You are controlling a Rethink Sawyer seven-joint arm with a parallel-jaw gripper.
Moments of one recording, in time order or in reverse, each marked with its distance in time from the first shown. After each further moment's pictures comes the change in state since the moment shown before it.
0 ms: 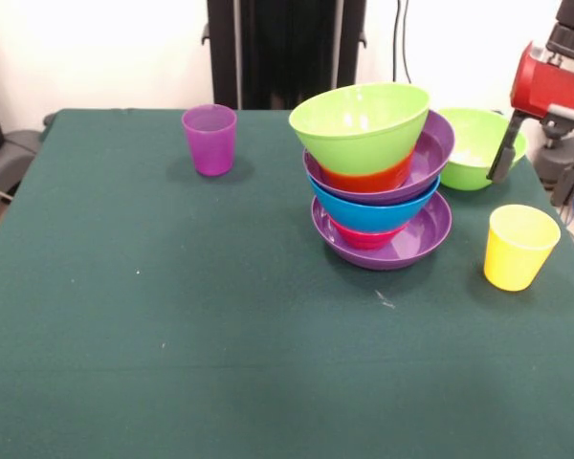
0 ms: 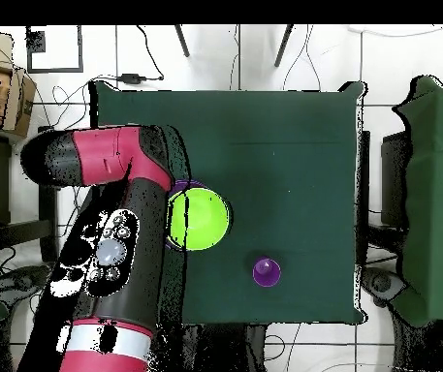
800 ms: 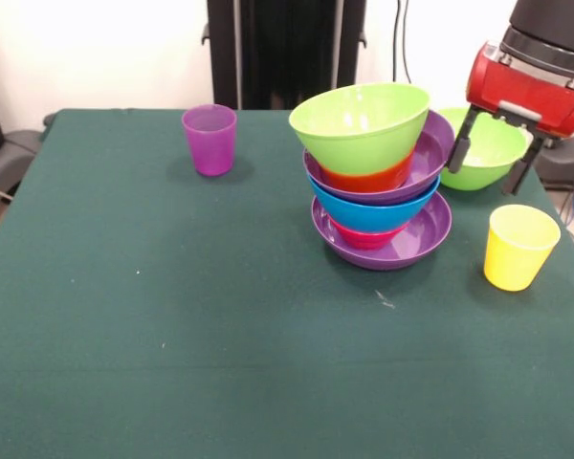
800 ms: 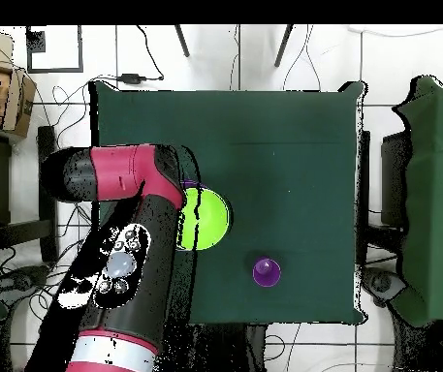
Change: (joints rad) arm 0.004 -0.023 -0.026 0.112 0.007 -0.026 0.000
